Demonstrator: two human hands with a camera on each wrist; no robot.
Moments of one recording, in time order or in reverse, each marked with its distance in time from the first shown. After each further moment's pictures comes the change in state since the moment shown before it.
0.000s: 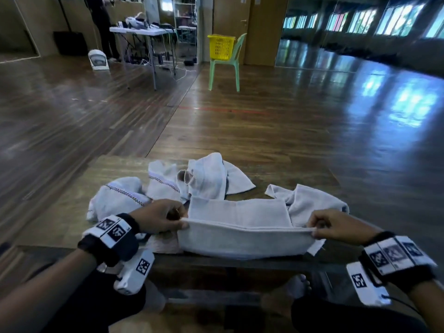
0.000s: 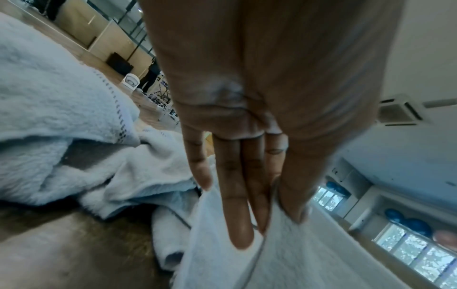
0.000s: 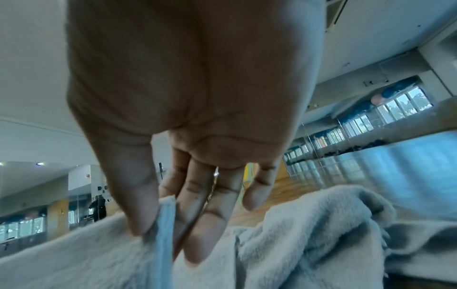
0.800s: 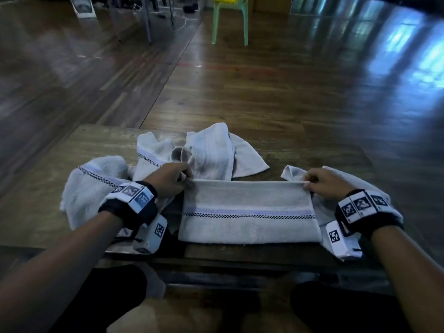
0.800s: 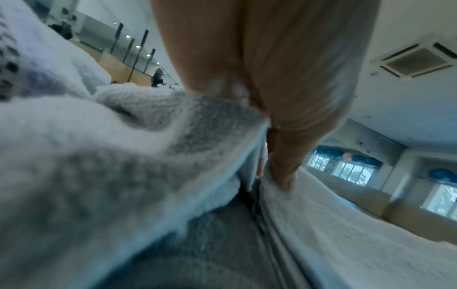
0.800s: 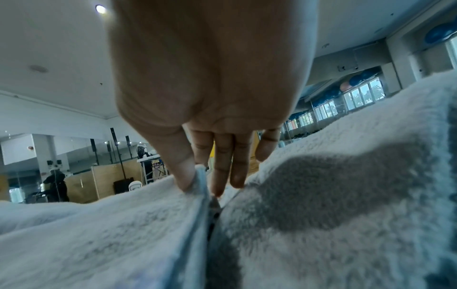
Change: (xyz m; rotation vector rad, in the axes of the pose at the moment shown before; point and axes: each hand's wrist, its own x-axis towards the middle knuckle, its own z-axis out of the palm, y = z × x) left_hand 0.113 -0.057 0.000 0.202 0.174 -0.104; right_hand 0.161 0.048 0.008 -0.125 0.191 0.188
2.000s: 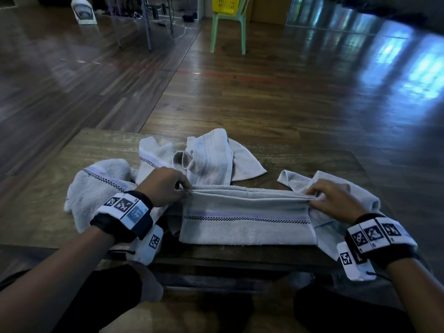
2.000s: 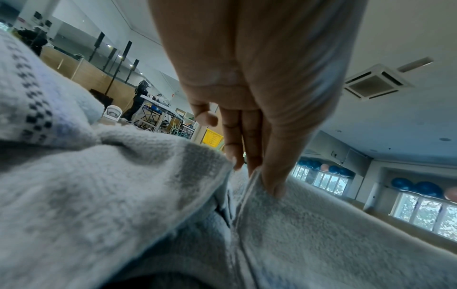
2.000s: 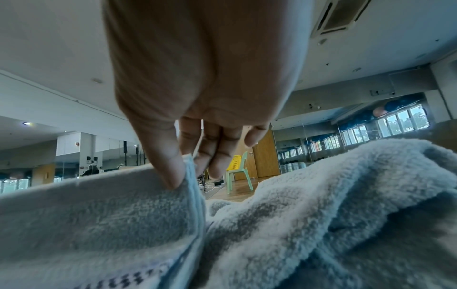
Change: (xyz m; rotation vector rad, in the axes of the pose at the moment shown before) left_hand -0.030 0.012 -0.013 0.101 0.028 0.060; right_hand -0.061 -0.011 -0.008 -0.082 0.152 -0.151
